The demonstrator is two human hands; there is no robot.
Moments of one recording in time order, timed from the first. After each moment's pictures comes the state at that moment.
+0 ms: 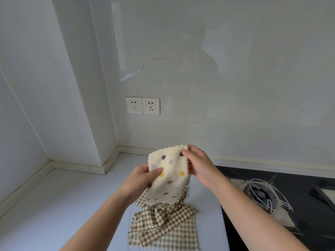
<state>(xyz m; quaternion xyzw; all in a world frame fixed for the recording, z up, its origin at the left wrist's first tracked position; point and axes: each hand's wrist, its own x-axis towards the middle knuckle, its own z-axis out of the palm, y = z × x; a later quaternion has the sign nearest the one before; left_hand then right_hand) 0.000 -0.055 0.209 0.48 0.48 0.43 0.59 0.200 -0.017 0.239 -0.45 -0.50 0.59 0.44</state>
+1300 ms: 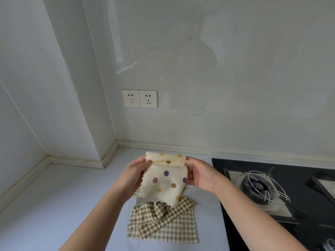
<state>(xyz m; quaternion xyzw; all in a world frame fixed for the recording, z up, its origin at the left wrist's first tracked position) -0.008 -0.049 0.194 0.42 0.46 0.47 0.63 0.221 -0.021 0.199 -0.41 -0.41 0.74 0.33</state>
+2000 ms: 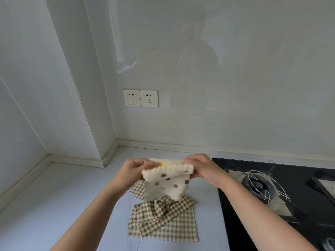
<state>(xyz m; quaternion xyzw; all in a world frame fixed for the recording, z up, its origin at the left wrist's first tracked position) -0.015 -0.057 0.208 0.56 0.51 0.43 0.50 0.229 -0.023 0.208 -0.43 -0.62 0.58 0.31</state>
